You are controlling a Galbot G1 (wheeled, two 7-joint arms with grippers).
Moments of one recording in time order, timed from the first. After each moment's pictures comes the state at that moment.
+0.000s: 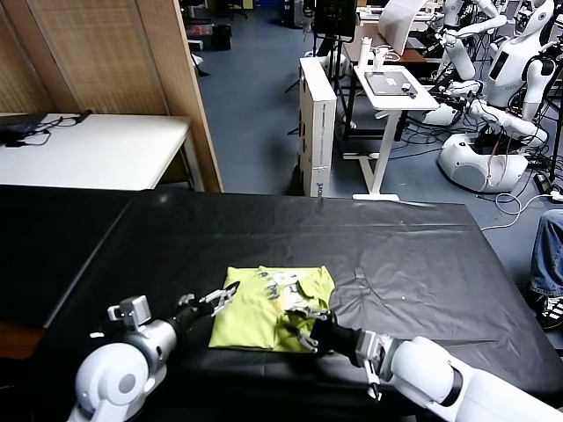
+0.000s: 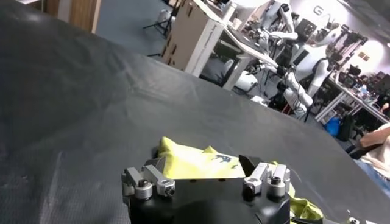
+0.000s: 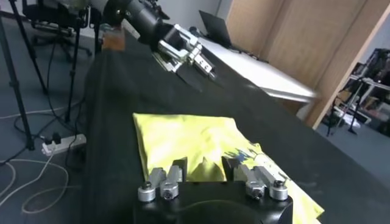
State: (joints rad) left arm 1.37 -1.21 -0.54 -2.15 -0.92 0.74 -0.16; right arm -0.89 0.64 -0.29 2.00 0.34 -0.11 -0.21
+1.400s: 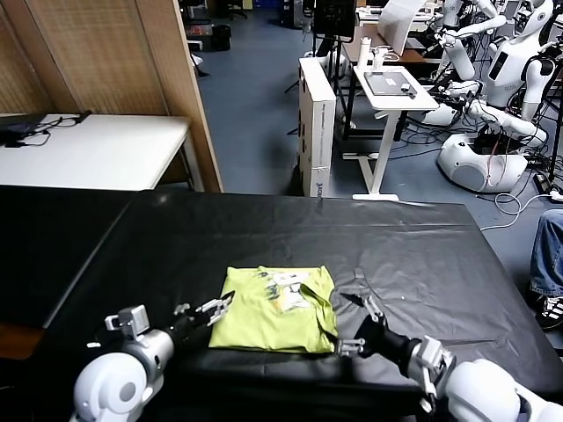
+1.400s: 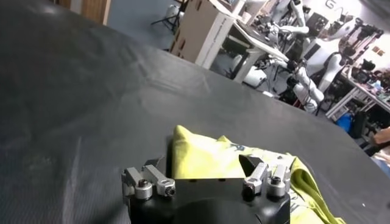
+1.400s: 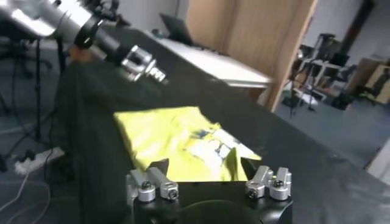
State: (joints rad) left arm 1.42 -1.23 -0.56 -2.15 -0.86 0.74 -0.14; right arm -1.26 0.57 0.11 2.08 0.46 -0.09 -0.10
